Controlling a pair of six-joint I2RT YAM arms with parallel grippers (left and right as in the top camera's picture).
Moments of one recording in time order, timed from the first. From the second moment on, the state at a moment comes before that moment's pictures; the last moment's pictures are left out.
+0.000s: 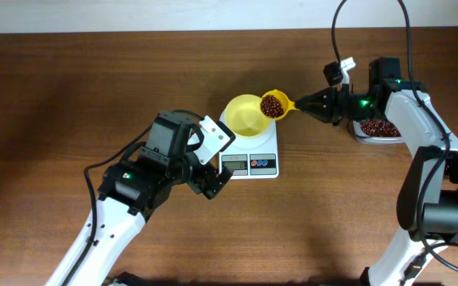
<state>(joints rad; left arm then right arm) -0.43 1.20 1.06 -0.75 0.23 0.31 -0.08 1.99 1.45 -0.83 -1.51 -0.03</state>
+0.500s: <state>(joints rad) -0.43 1.20 1.06 -0.75 0.23 0.31 -0.08 1.99 1.44 -0.53 -1.43 0.26</state>
